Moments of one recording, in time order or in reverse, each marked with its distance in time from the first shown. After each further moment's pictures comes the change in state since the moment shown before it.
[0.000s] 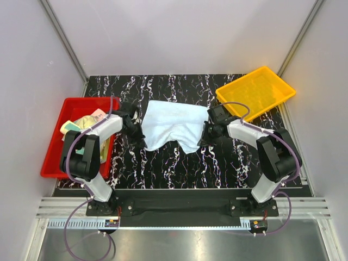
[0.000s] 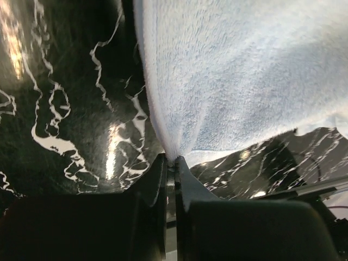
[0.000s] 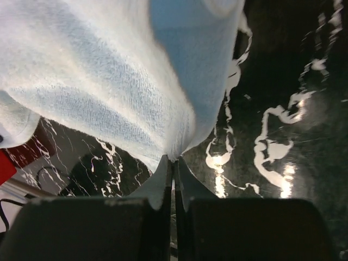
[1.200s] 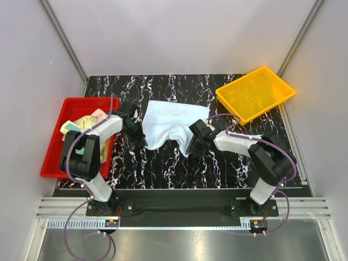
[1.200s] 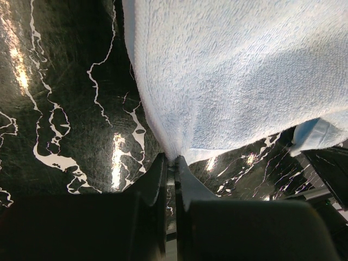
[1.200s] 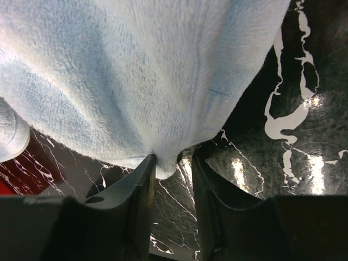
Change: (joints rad) left arm 0.000 0.003 -0.040 0.066 -0.002 0.033; right arm 0.274 0.005 -0.102 0.101 0.235 0.396
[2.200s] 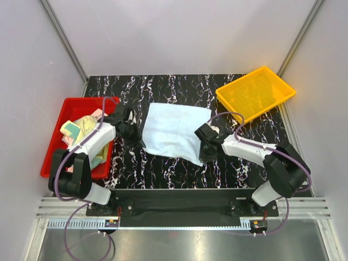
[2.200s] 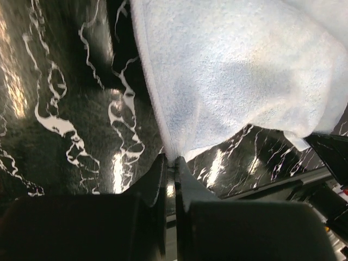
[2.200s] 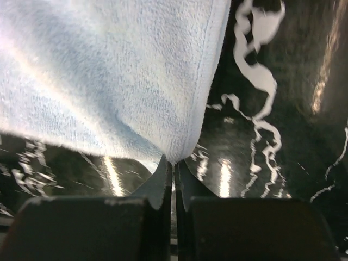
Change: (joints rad) left arm -0.001 -0.206 -0.074 -0.024 0.023 0.026; right arm 0.016 -0.154 -0.040 -0.212 0.100 -0.286
